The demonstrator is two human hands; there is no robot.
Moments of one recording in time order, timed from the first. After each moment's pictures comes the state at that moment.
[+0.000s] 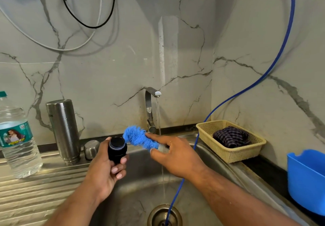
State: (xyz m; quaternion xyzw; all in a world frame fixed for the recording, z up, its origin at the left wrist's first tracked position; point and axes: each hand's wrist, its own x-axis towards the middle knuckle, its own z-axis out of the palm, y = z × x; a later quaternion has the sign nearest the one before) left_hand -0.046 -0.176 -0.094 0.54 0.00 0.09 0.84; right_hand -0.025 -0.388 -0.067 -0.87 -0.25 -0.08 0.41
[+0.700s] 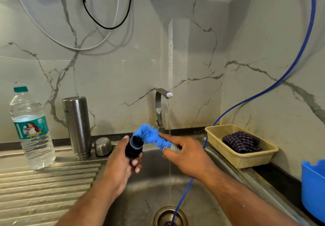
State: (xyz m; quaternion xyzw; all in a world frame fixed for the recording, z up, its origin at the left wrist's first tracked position) left_hand -0.045 -0.188 -0.096 0.60 0.00 0.13 0.79; right_hand -0.026 -0.390 -0.064 -0.85 -0.25 -0.08 0.46
